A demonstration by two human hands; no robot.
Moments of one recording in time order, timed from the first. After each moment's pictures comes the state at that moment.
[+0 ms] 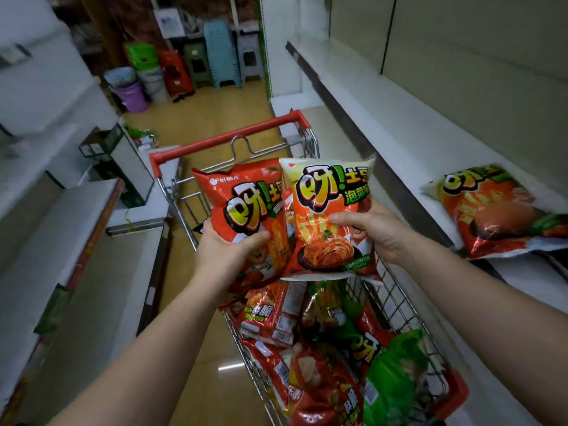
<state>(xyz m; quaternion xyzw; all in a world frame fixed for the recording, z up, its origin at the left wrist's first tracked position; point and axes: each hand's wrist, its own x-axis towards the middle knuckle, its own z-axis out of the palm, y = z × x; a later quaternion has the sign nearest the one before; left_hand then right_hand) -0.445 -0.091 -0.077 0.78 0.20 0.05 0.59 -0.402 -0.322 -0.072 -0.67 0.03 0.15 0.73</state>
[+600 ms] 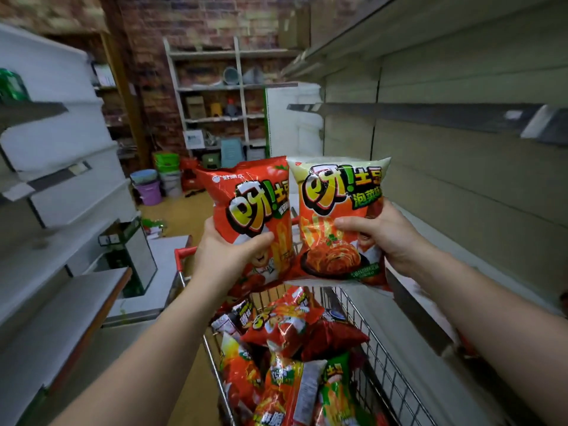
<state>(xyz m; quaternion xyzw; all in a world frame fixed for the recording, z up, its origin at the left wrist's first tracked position) -0.433 -0.077 0.065 0.77 0.04 0.19 0.61 -0.407 -0.307 0.082 -0.71 -0.09 -0.04 0.70</state>
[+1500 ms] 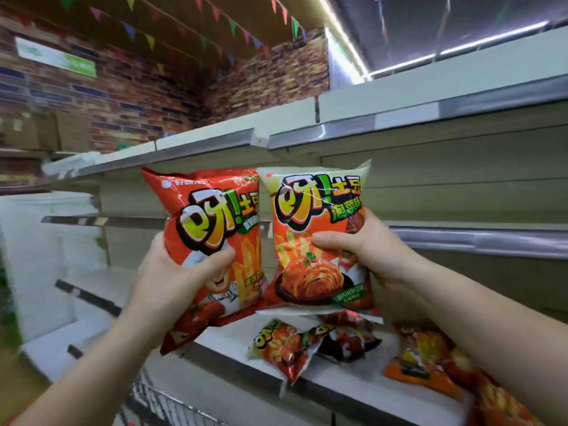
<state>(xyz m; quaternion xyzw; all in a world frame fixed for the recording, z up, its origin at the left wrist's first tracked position) -0.481 -0.142 0.201 0.68 -0.35 0.04 0.64 -0.635 -0.332 0.213 -0.69 0.11 -0.38 0.61</state>
